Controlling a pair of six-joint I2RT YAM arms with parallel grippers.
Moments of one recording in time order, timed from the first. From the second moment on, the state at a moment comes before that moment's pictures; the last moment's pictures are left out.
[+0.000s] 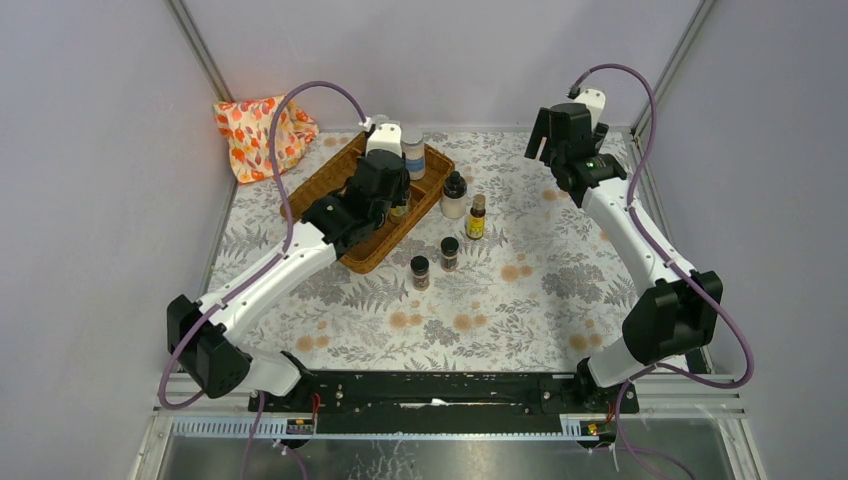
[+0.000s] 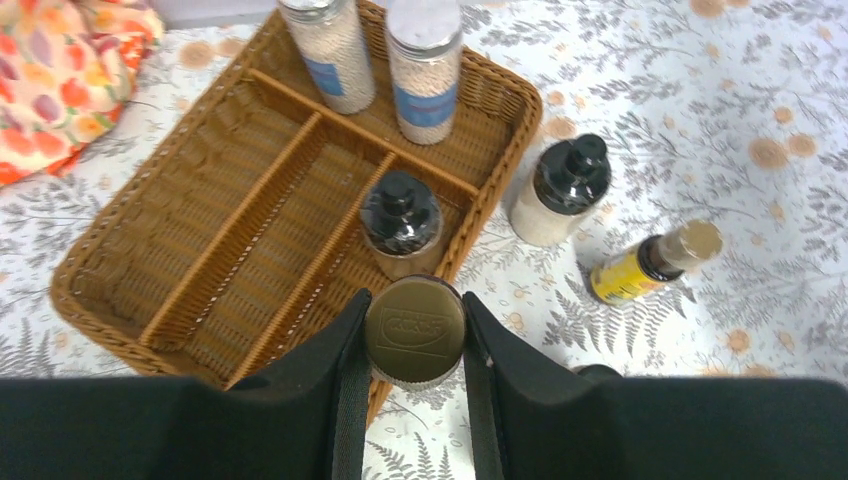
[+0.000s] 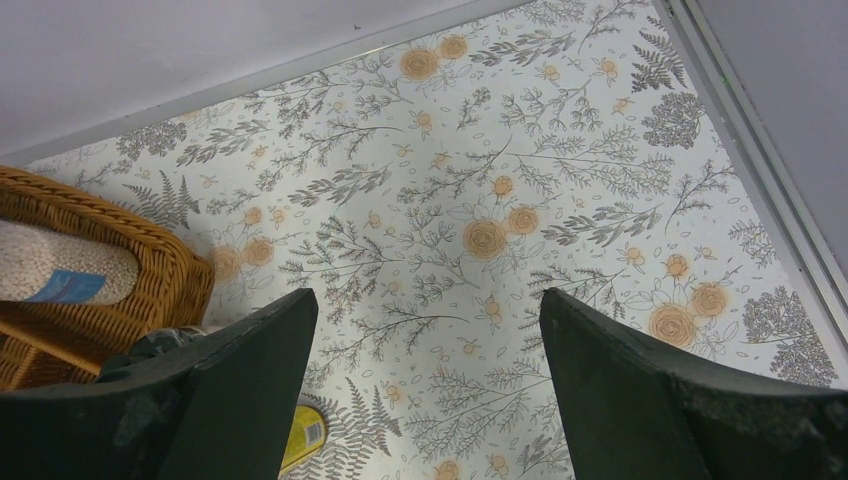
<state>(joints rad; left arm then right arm) -0.68 1.41 1.33 -0.41 -0.49 -0.28 0.27 1.55 1.46 -0.44 0.46 0.34</state>
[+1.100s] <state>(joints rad) -0.33 1.66 1.46 -0.30 -0.47 -0.28 0.27 1.60 1.48 -0.42 0.48 0.33</state>
